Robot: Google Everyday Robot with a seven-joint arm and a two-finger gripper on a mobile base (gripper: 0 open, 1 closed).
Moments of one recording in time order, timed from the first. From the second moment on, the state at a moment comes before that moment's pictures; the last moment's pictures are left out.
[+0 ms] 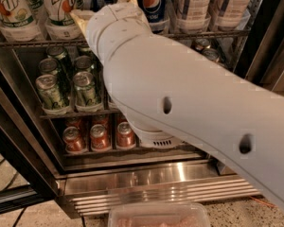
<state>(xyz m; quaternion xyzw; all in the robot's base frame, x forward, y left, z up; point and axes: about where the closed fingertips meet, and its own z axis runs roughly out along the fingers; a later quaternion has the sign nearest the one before) 0.547 0.059 1.081 -0.20 0.66 0.01 0.72</state>
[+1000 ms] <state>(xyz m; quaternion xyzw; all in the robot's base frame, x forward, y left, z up) 0.566 0.055 1.072 -0.19 0.66 0.00 0.72</state>
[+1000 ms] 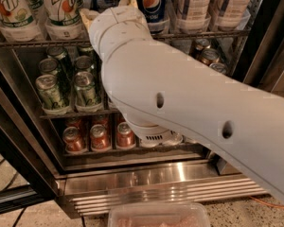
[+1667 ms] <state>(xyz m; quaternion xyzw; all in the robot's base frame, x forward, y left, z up) 0.581 0.036 1.083 -0.17 0.65 -0.03 0.74</state>
